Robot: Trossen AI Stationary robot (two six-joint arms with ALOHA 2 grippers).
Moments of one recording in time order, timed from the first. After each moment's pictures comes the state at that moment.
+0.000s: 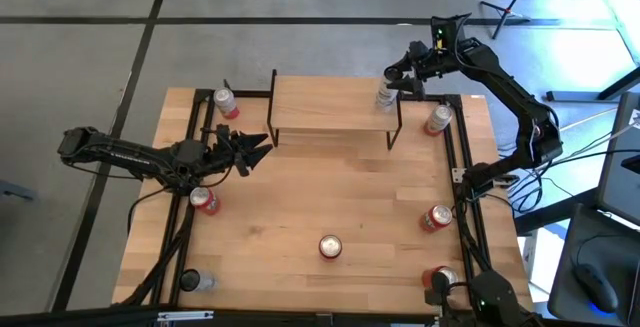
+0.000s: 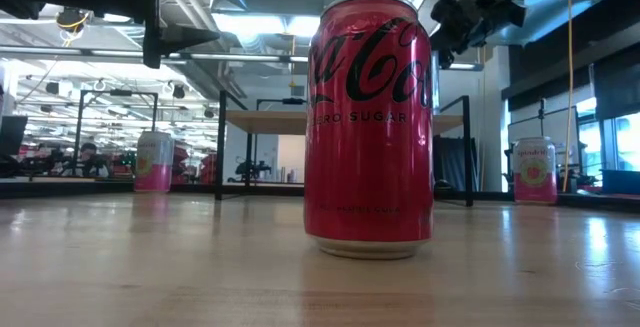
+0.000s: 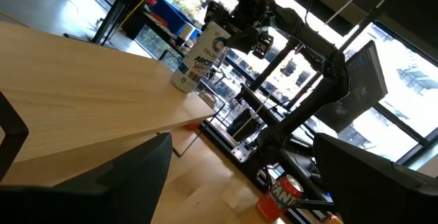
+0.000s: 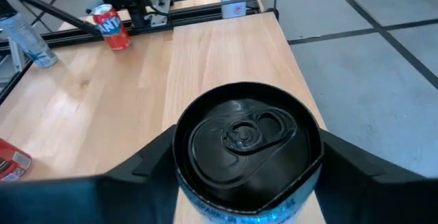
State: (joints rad) left arm -0.08 0.72 0.30 0.49 -0.54 -0.65; right arm -1.07 1.44 1.35 -0.70 -0.92 -0.58
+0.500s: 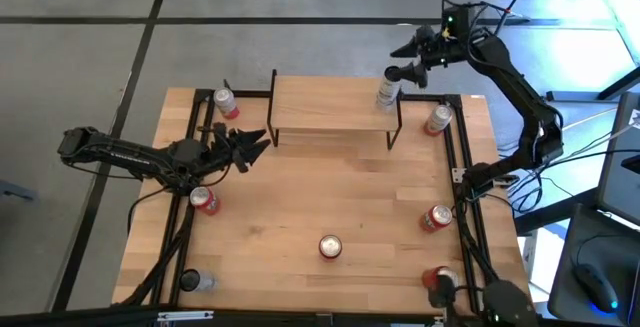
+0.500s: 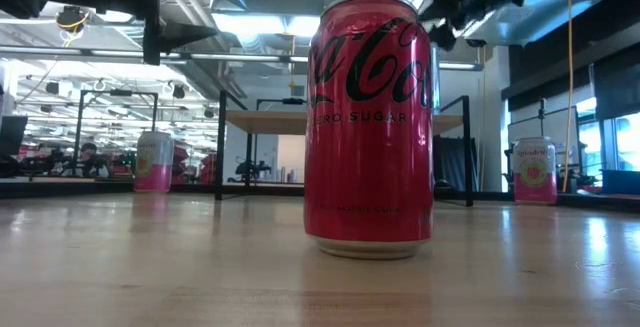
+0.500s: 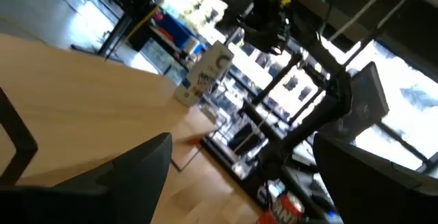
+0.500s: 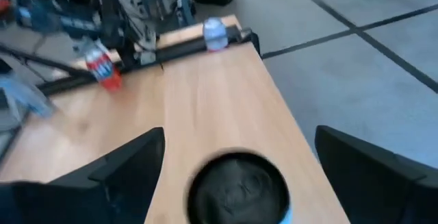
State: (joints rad) left arm -0.08 0.72 0.30 0.56 -0.60 -0.65; right arm -1.04 1.43 1.51 -0.73 -0.89 -0.33
